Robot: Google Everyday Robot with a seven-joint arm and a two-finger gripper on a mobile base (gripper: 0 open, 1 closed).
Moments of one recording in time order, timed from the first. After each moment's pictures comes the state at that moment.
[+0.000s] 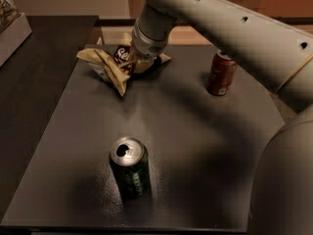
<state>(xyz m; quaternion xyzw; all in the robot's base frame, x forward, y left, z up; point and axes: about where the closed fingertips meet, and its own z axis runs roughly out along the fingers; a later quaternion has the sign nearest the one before) 0.665 0.050 0.861 -0.79 0.57 0.00 0.24</state>
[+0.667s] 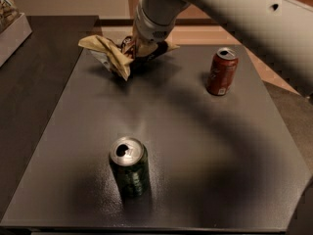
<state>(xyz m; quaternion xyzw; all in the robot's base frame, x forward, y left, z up) 0.661 0.043 0.922 -0.78 0.55 -0.06 0.29</state>
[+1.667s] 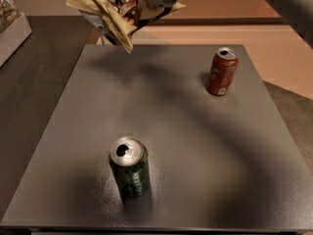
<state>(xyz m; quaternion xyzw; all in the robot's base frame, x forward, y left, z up) 0.643 0.032 1.035 -0.77 0.49 -0.15 0.39</state>
